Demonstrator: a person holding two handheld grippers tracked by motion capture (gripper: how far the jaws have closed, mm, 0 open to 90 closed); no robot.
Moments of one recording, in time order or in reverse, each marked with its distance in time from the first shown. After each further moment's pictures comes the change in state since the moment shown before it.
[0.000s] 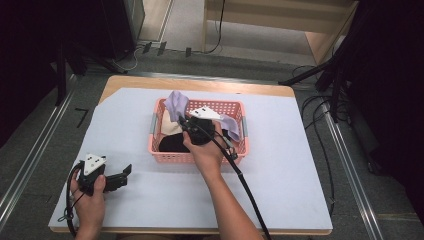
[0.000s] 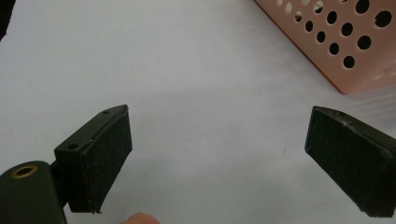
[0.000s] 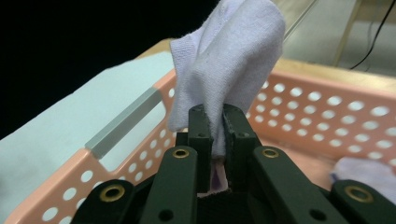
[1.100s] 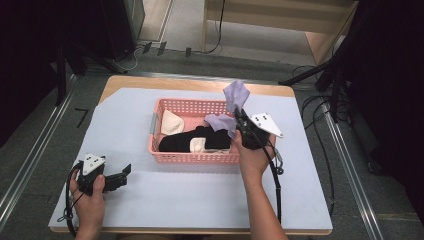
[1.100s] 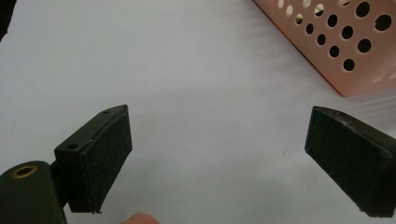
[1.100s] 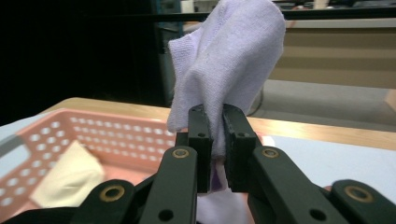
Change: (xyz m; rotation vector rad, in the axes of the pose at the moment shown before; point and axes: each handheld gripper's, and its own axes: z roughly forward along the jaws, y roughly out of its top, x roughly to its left) left arm 0.001 0.000 0.000 -0.004 -0.003 -0.012; right arm -0.098 -0.014 -0.090 -0.257 -0.292 0.021
